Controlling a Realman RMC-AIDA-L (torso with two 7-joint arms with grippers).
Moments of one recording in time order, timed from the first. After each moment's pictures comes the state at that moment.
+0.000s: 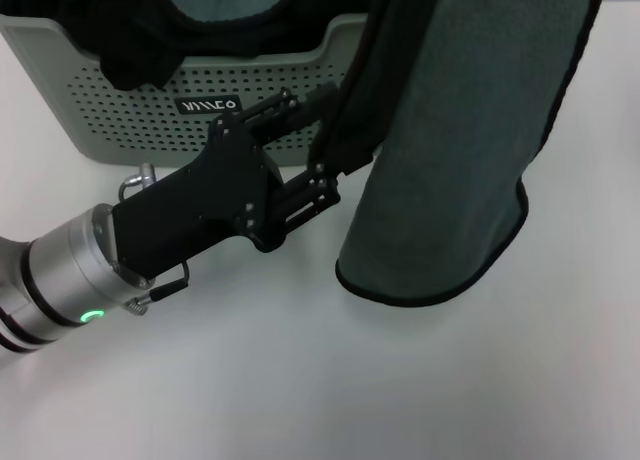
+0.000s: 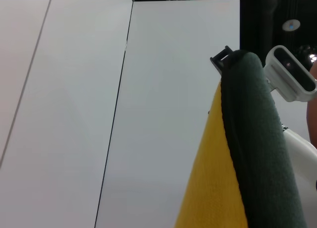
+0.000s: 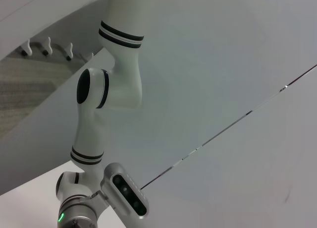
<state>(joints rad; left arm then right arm) -0.53 -2.04 2.02 0.12 0.25 1.85 -0.71 0.80 1.68 -1.00 -1.45 1.86 1.82 -1.82</state>
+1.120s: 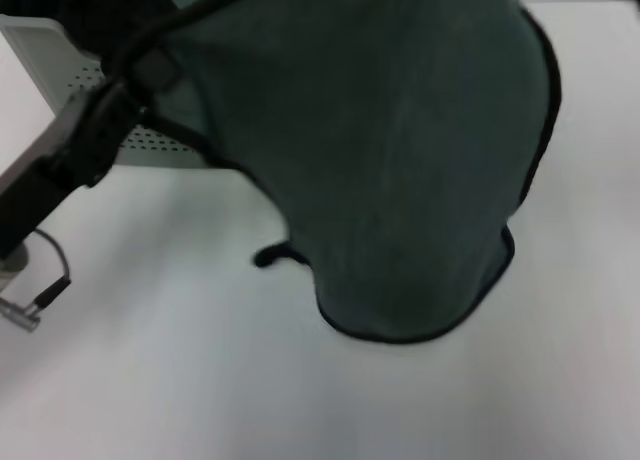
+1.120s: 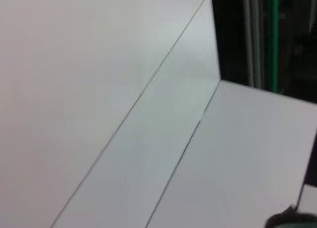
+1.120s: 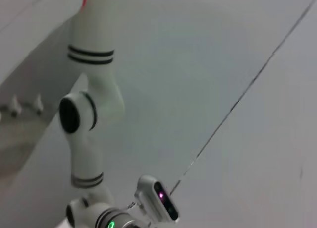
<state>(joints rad) -0.40 -1.98 1.81 0.13 0.23 1.94 -1.14 0.65 1.89 -1.03 -1.46 1.79 1.82 -1.71</state>
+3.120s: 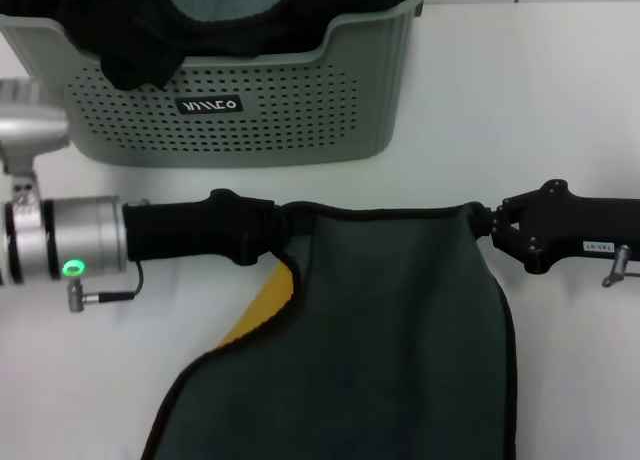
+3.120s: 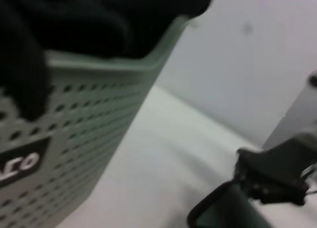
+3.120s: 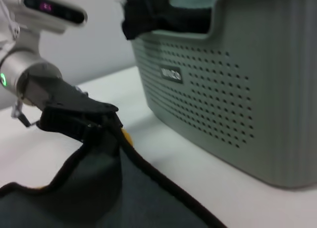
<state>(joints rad) -0.59 -1.92 1.52 0.26 1.17 1.38 -1.38 0.42 2.00 -1.27 -0.73 1.55 1.27 -1.75</state>
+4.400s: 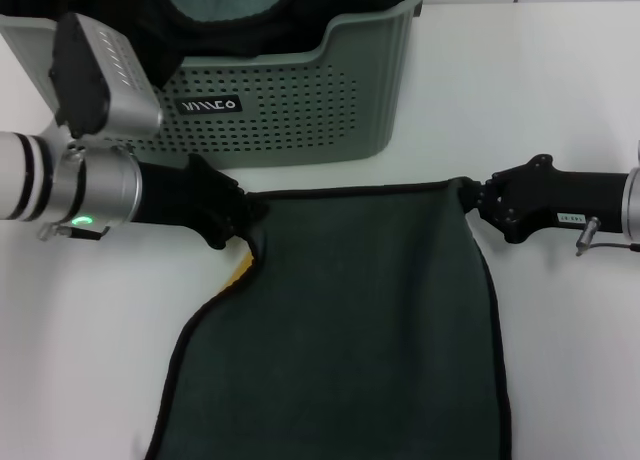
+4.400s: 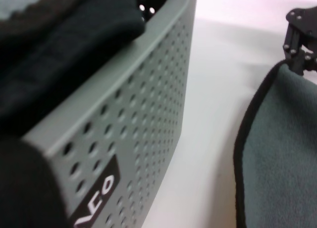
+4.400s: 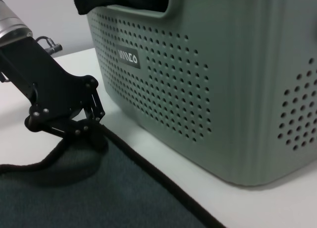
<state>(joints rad) -0.48 -2.08 1.23 0.94 2.12 1.18 -1.63 0.49 2.02 -1.29 -0.70 1.51 1.10 -1.76</state>
